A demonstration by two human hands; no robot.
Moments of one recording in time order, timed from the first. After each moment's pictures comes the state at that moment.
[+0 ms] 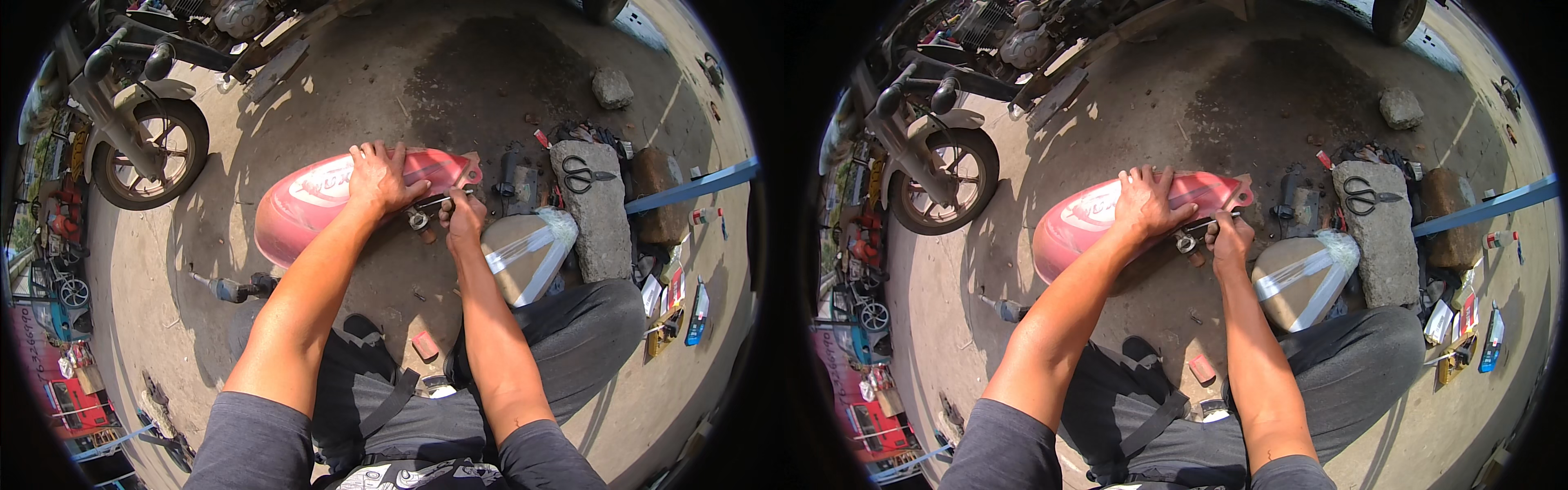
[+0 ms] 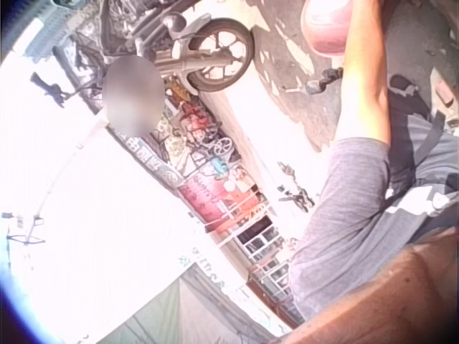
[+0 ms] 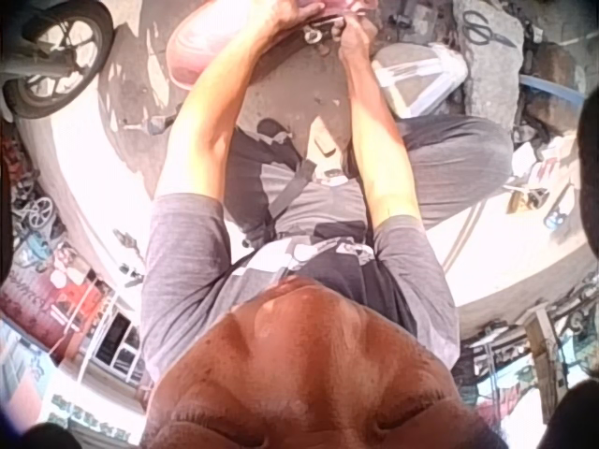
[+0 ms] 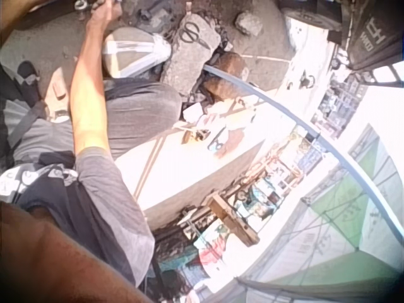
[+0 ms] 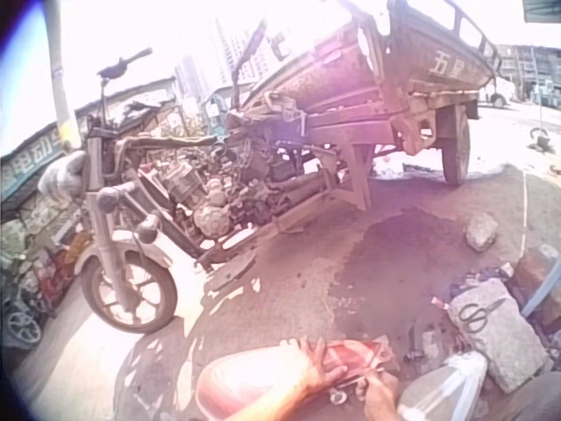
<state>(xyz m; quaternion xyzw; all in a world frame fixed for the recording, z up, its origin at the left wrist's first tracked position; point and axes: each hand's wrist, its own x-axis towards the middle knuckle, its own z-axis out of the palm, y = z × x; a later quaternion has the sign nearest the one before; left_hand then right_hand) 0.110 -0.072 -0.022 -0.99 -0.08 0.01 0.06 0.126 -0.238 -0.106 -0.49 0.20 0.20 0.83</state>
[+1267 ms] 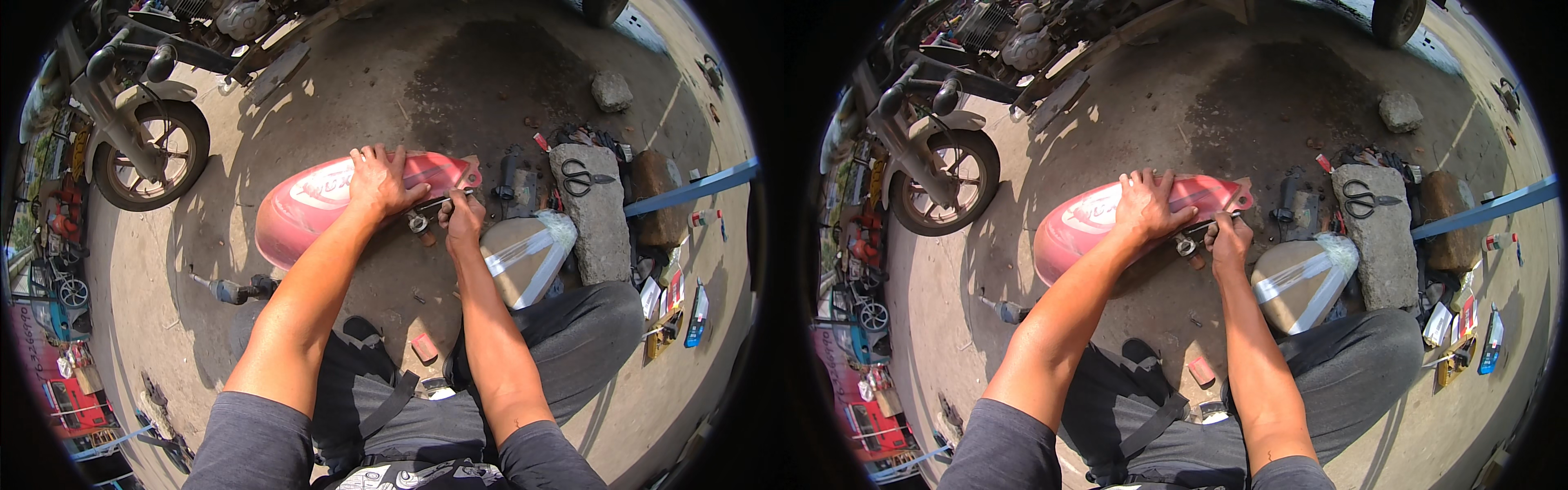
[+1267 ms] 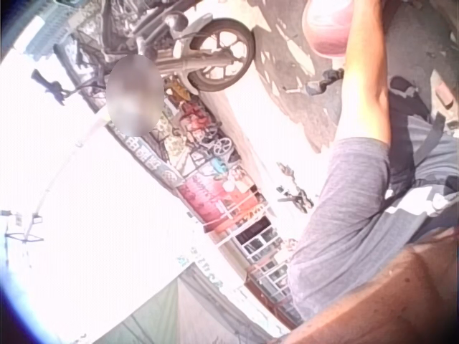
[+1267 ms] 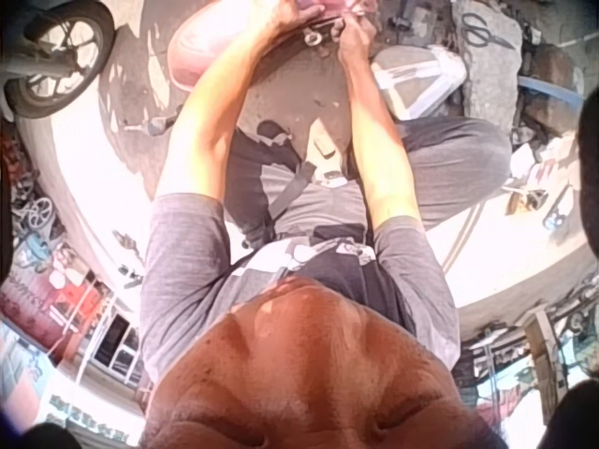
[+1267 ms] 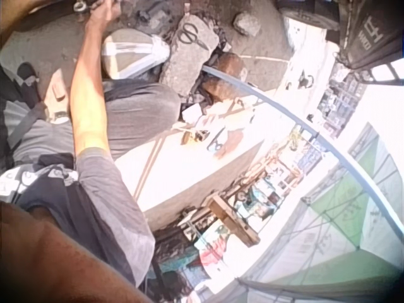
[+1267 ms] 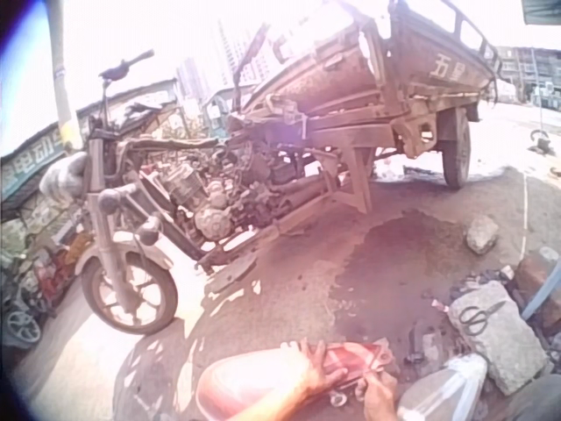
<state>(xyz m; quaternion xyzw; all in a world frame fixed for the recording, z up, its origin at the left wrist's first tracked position) 0.110 -0.071 -0.022 -0.99 -0.08 0.02 0.06 0.127 -0.235 -0.101 -0.48 0.19 0.20 0.83</state>
